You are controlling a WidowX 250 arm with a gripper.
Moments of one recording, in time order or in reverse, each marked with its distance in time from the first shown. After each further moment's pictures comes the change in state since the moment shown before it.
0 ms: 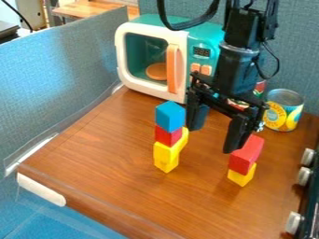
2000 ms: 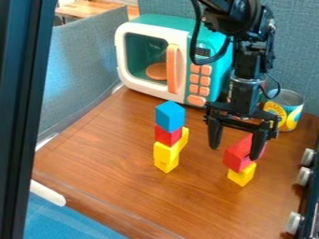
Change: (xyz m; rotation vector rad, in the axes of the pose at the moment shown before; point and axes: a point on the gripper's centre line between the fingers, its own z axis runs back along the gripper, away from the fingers) arm 0.077 0.010 -0.054 -0.109 -0.054 0.349
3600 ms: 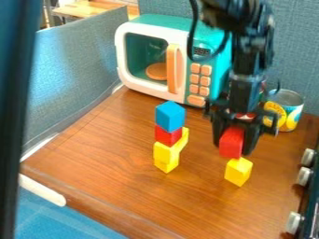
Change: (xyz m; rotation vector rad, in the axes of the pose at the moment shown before) arm -0.008 0.001 0.013 -0.005 -0.017 -0.050
